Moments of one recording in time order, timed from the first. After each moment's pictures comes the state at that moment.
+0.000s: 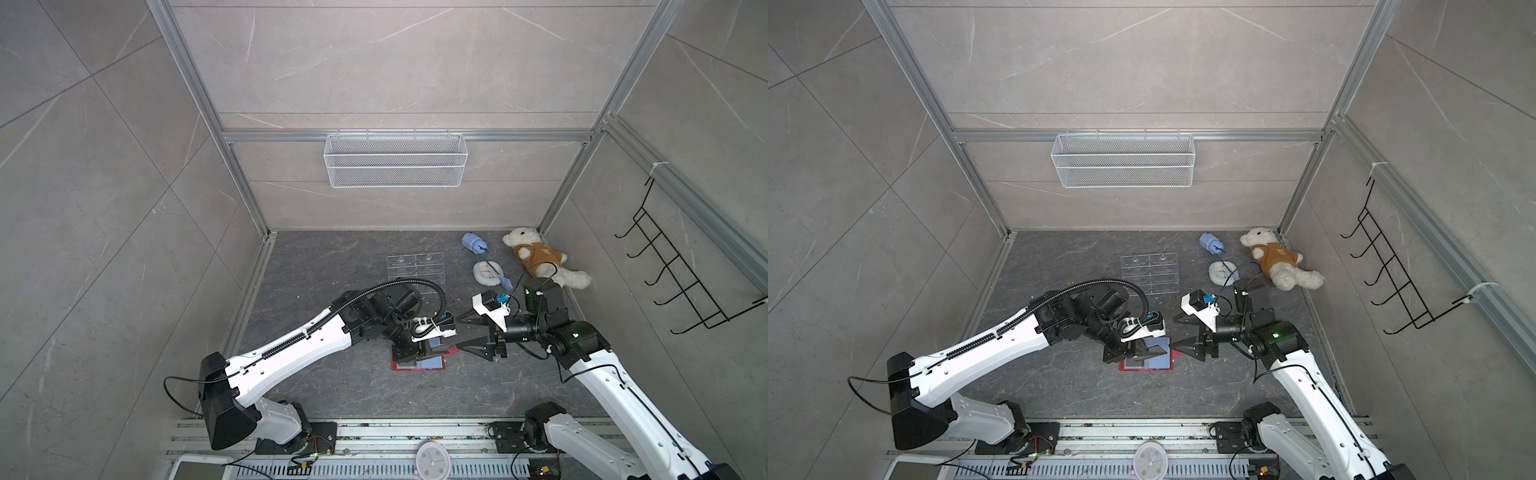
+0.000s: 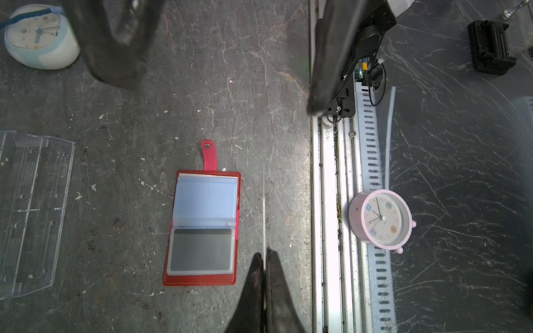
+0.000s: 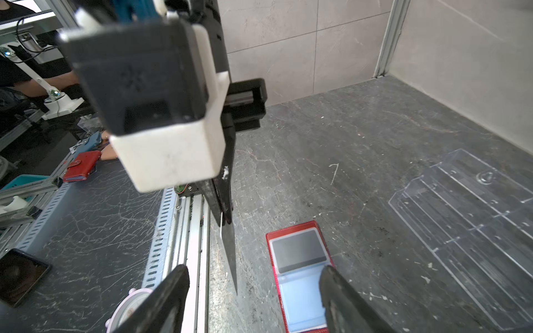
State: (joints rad) left arm -1.02 1.41 1.38 -0.95 0.40 0.44; right arm 0.32 0.91 0.87 -0.67 -1.05 -0.49
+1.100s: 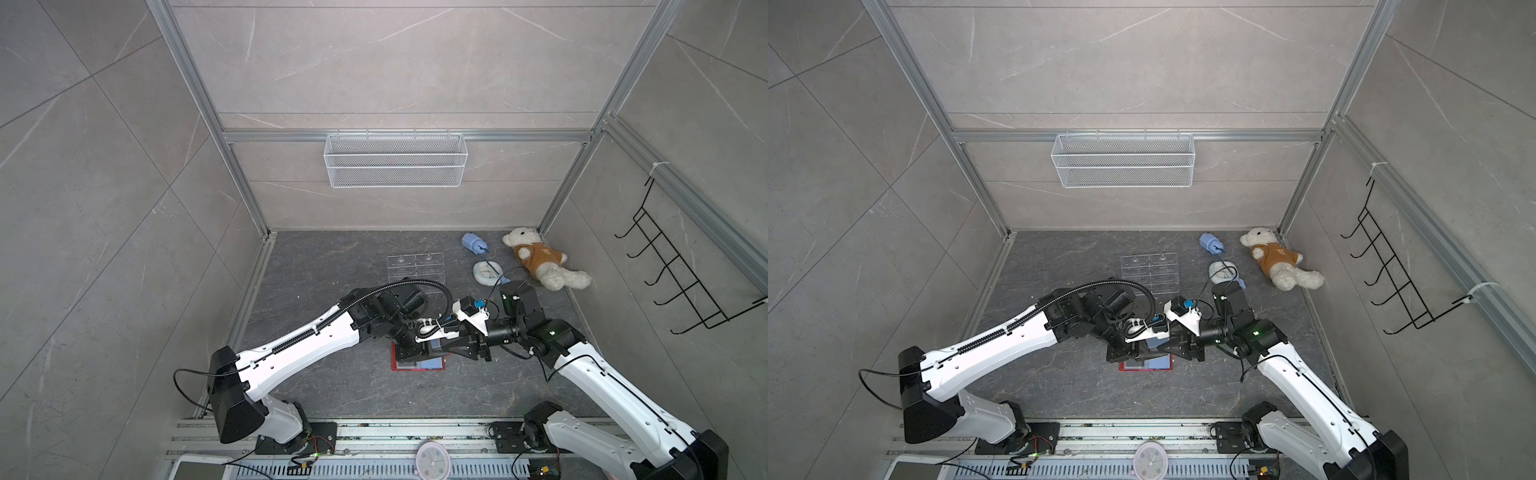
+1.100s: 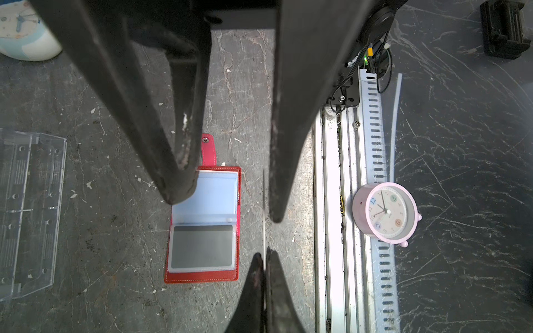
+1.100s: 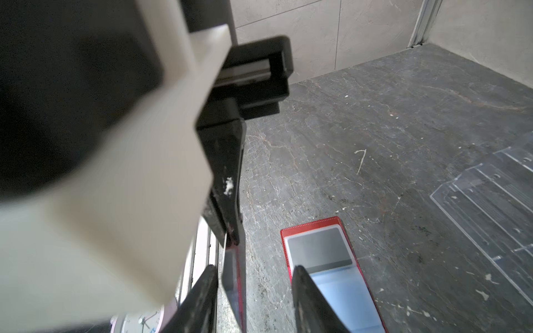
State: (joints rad) left arm -1.03 1.46 1.41 -0.98 0.38 0.46; right arm 0.46 0.99 0.81 -0.53 -0.97 -0.41
